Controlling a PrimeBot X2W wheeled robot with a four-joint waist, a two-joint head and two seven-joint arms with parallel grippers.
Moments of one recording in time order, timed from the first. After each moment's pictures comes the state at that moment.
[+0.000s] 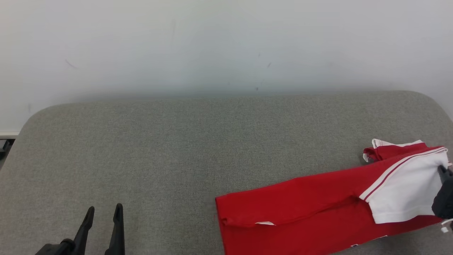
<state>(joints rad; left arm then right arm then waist) 0.08 0.23 -0.24 0.01 -0.39 0.10 -0.18 -0.10 -0.37 -0.19 0.09 0.46 -0.12 0.55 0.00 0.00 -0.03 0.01</state>
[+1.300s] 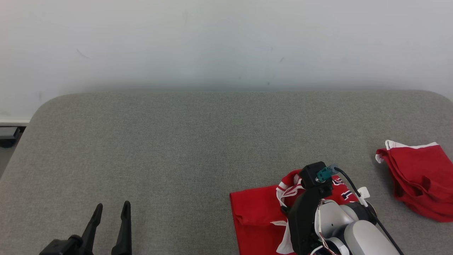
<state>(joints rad) 0.06 0.22 -0.27 0.04 -0.40 0.09 -0.18 -0.20 -0.10 0.31 0.06 0.39 -0.04 0.82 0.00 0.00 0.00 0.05</state>
